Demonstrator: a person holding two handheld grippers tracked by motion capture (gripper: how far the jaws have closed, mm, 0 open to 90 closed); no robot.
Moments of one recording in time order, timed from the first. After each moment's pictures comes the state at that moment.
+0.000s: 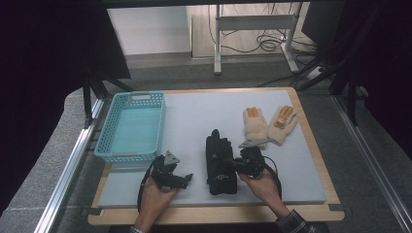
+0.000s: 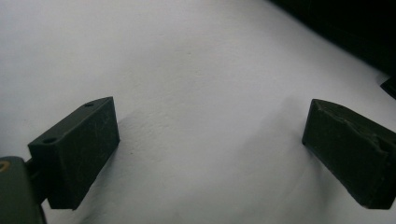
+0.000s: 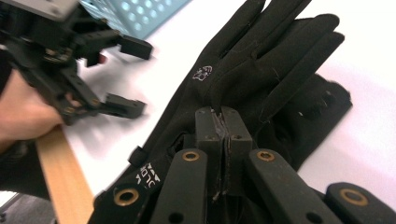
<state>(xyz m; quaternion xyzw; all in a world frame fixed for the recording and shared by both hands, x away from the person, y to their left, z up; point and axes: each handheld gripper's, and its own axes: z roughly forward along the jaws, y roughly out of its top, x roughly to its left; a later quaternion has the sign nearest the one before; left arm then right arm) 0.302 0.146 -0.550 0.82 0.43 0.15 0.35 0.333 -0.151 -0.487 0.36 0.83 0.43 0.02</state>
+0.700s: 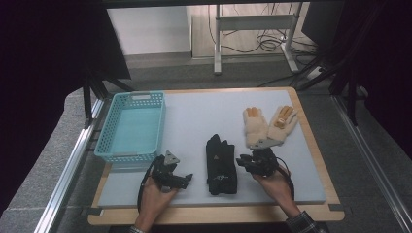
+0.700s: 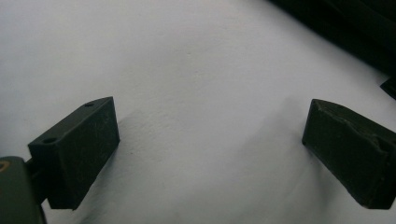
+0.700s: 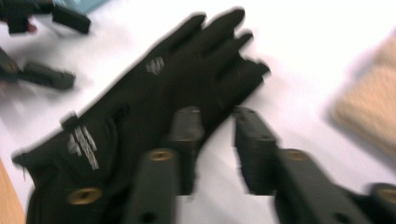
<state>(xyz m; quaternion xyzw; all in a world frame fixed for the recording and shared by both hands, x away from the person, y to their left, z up) 0.302 0.146 -0.550 0.82 0.43 0.15 0.35 0.337 -0.190 -0.496 0.35 0.84 0.39 0.11</state>
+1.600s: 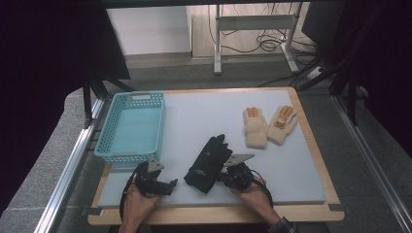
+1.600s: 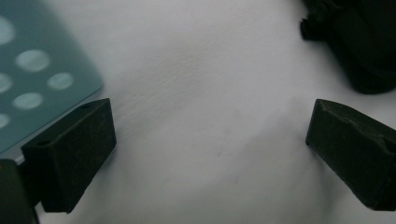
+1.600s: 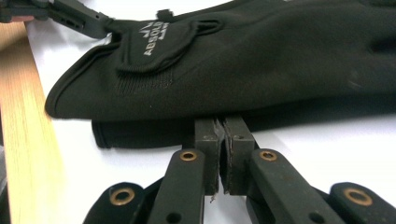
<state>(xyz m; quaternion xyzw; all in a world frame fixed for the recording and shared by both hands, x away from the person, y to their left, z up) 0.274 0.190 -0.550 0.81 0.45 0.18 0.32 0.316 -0.121 -0.535 0.27 0.88 0.40 0.05</state>
